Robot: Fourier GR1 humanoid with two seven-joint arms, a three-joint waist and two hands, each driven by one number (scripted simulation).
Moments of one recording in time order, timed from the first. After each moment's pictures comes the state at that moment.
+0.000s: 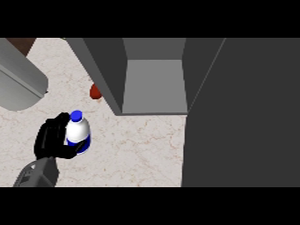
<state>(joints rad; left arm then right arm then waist) -0.28 0.15 0.29 -0.74 0.20 -0.38 -0.65 0.85 -0.29 -0.31 -2.36 -0.61 0.52 -0.17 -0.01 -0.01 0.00</state>
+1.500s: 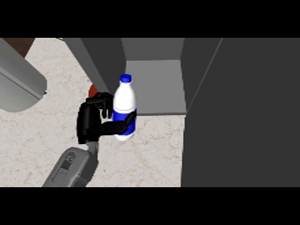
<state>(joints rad) -0.29 0.05 -0.21 -1.18 0.24 0.44 -0.32 0.80 -0.34 -0.32 -2.34 -0.67 0.50 -0.17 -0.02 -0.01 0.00</state>
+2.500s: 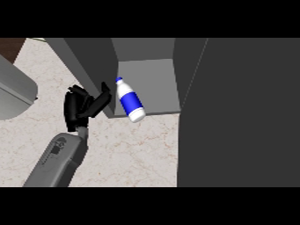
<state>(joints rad) -0.39 0.12 -0.14 -1.10 0.19 0.58 -0.23 0.77 -0.38 -0.29 -2.32 -0.70 0.52 -0.18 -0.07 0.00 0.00</state>
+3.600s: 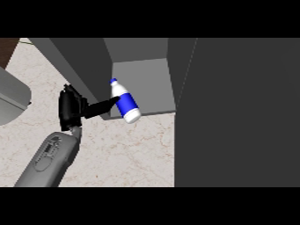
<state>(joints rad) -0.40 0.20 -0.19 -1.08 0.08 0.65 -0.21 0.71 -0.42 -0.26 -2.31 -0.72 0.53 -0.18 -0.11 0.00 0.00</state>
